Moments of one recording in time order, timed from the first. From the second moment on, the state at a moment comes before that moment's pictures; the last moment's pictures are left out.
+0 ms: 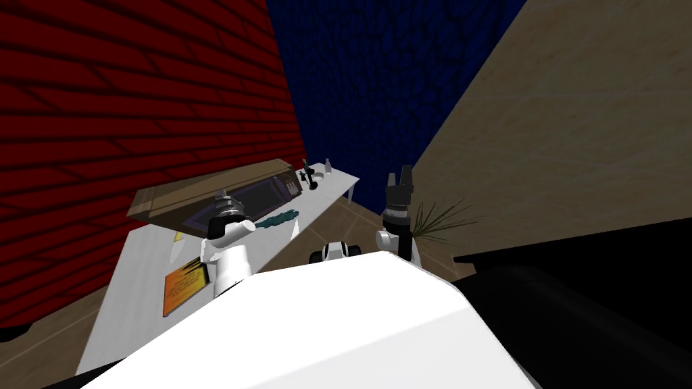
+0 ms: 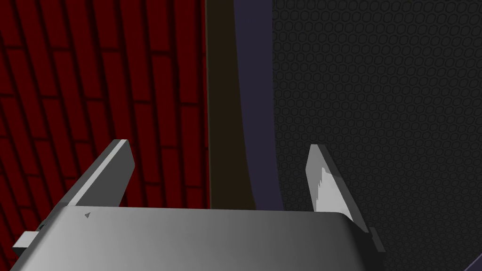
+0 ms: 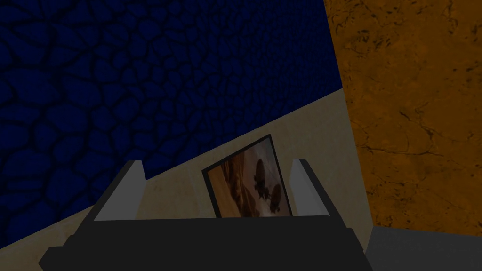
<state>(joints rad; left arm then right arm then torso) -0.19 0.18 0.65 -1.45 0.11 0.05 -0.08 0.46 0.05 0.04 -2.40 0.09 -0.47 0.13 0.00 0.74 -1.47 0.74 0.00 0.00</state>
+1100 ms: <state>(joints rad) -0.19 0.18 0.79 -1.48 0.10 0.13 -0.11 0.46 0.05 0.04 -2.40 0.09 -0.47 0.13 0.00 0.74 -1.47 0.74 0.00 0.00</state>
